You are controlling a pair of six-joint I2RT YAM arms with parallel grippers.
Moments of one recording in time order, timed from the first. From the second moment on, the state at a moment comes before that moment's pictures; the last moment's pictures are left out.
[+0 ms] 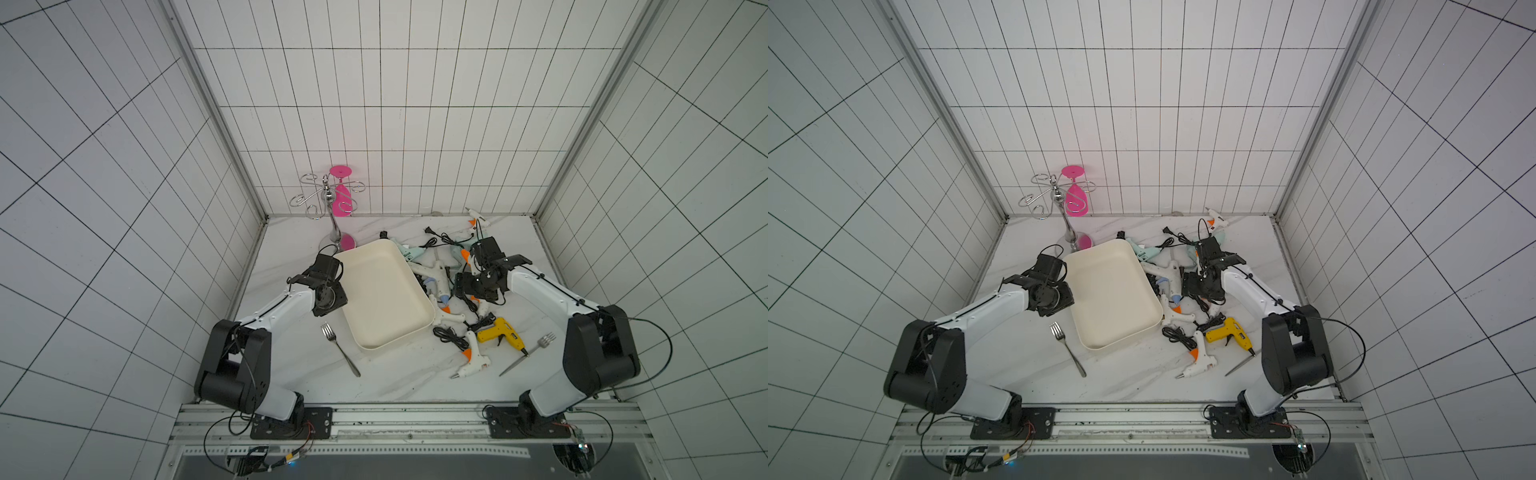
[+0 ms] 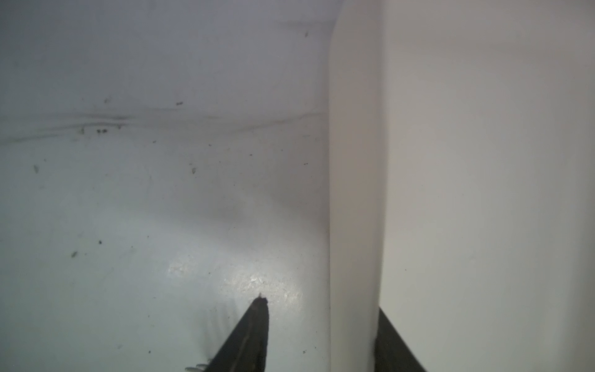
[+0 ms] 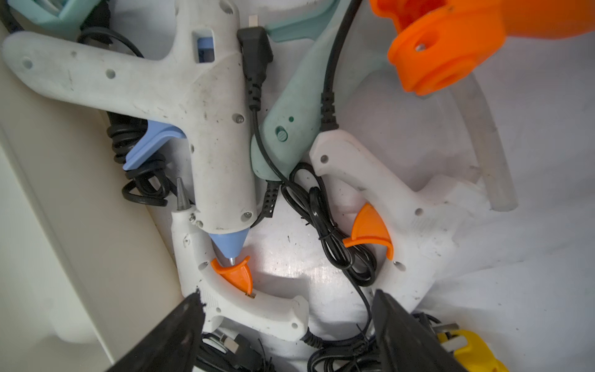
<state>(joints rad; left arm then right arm) -0.26 1.50 0.92 -0.61 -0.01 -0.69 0.41 1.60 1.13 -0.74 -0.10 0.35</state>
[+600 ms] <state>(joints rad) -0.27 1.64 1.13 -0.80 -0.14 -0.37 0.41 1.75 1.30 -0.76 -0.13 0.29</state>
